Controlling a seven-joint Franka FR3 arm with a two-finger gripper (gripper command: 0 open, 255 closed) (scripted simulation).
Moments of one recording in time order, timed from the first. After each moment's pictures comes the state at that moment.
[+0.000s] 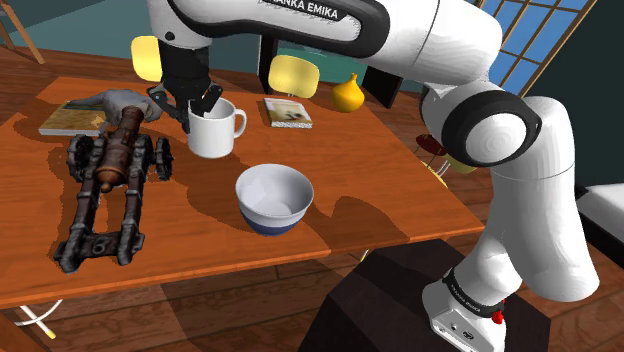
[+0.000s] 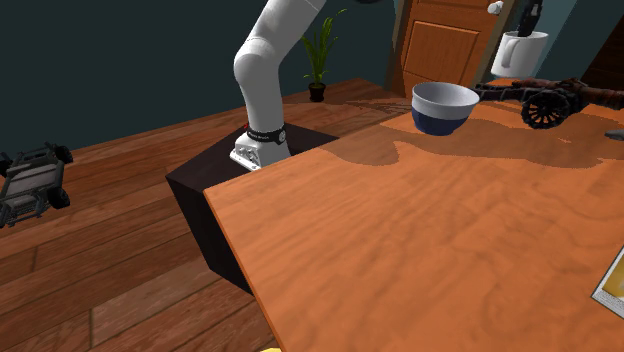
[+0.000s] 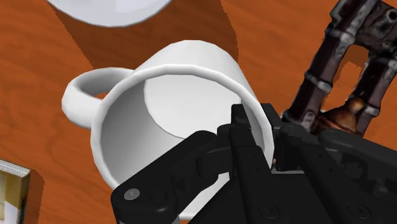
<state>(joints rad) 0.54 0.68 0.14 -0.86 -0.15 1.60 0.64</state>
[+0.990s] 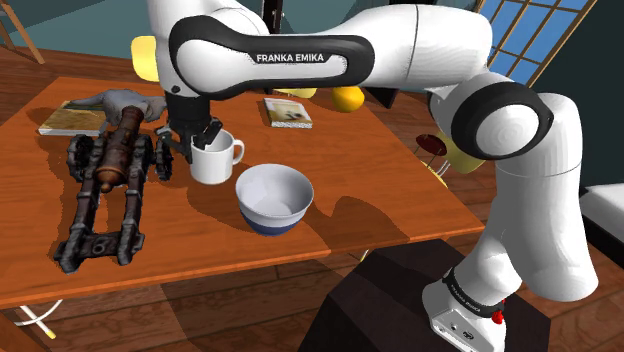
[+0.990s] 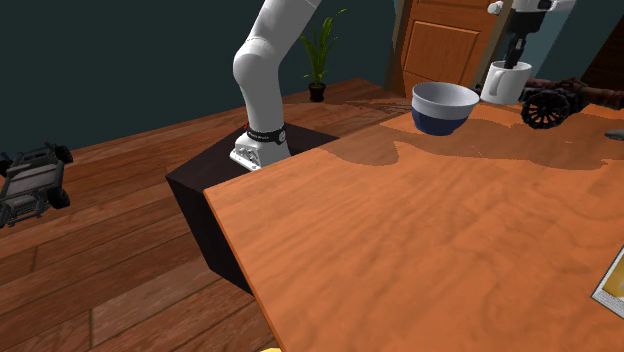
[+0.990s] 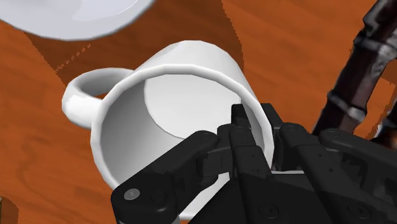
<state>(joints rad) 0.52 0.64 0.14 -1.15 -0.15 1.84 0.67</state>
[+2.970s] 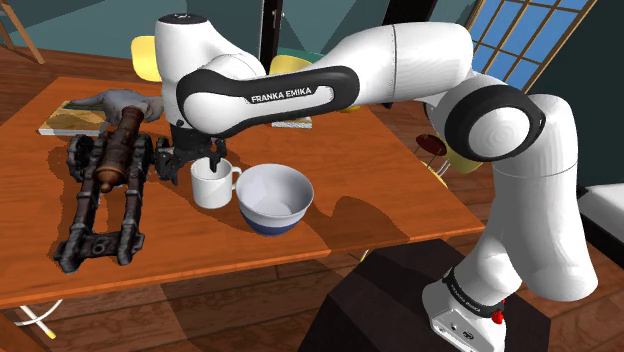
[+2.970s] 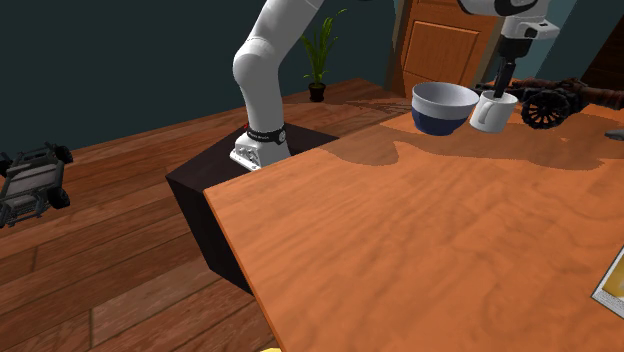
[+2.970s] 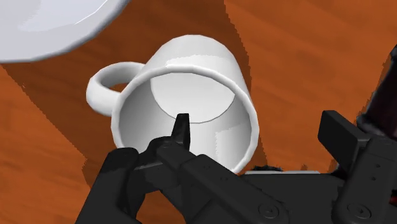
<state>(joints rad) 0.51 0.66 0.14 -1.27 -0.15 1.98 0.68</state>
